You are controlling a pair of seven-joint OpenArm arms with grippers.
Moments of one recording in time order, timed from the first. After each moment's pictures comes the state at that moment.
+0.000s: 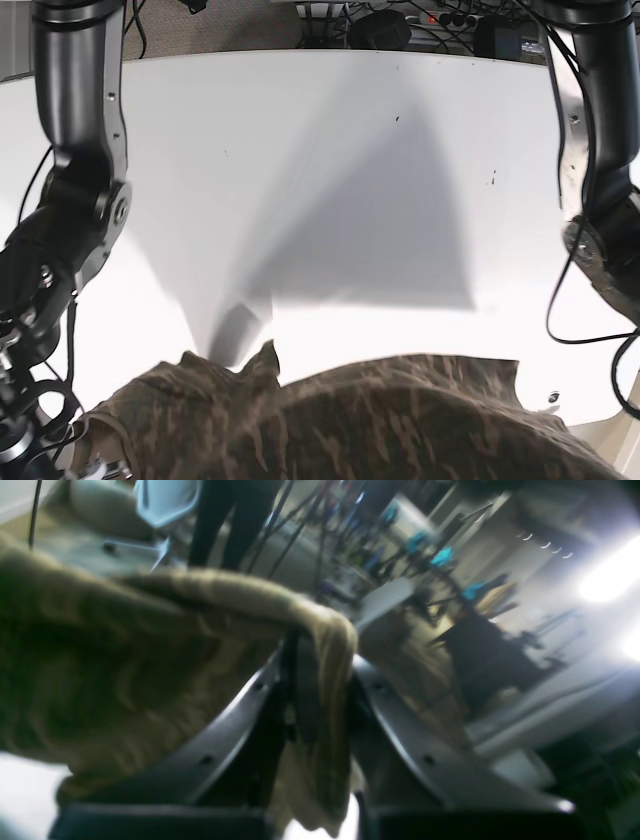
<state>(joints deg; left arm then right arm) -72.4 -23.3 -18.4 73.9 -1.8 -40.3 46.3 61.0 15.7 9.4 101.5 9.2 36.1 -64.0</state>
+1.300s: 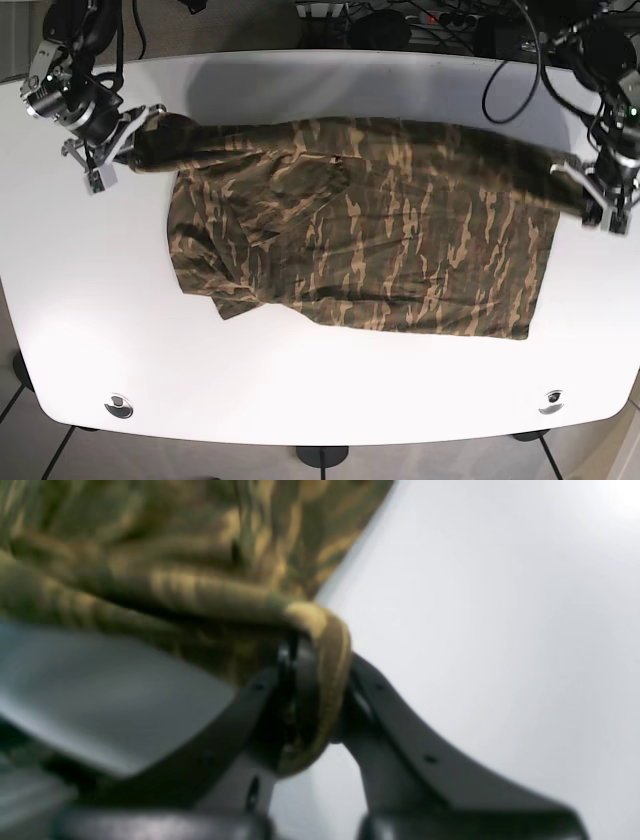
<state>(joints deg) 2.6 -17.9 -38.7 103.7 -12.7 -40.3 46.1 -14.7 13.0 31.3 111.8 36.5 35.9 -64.9</state>
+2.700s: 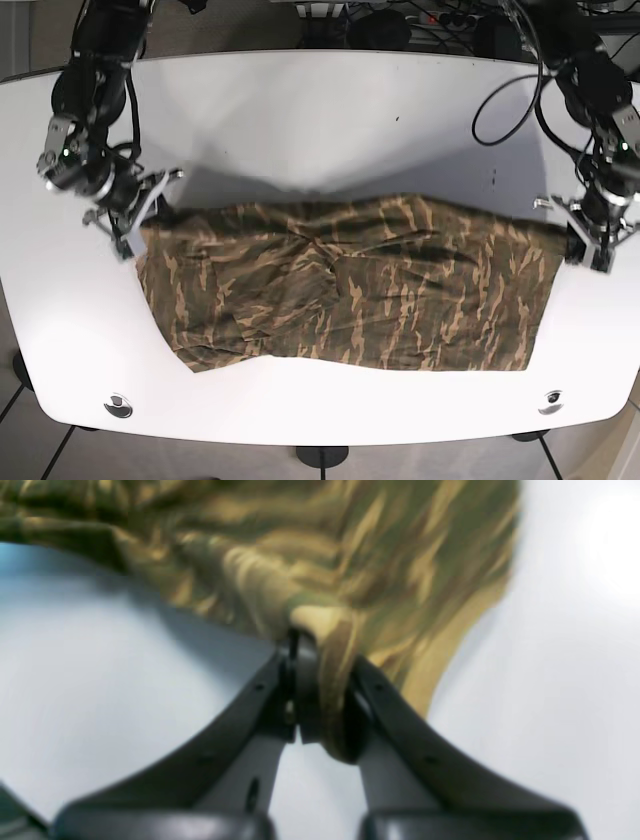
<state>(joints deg) 1.1 -16.9 -35.3 107.0 -13.1 -40.3 49.8 -3.2 14.9 21.8 103.6 30.4 34.7 -65.1</state>
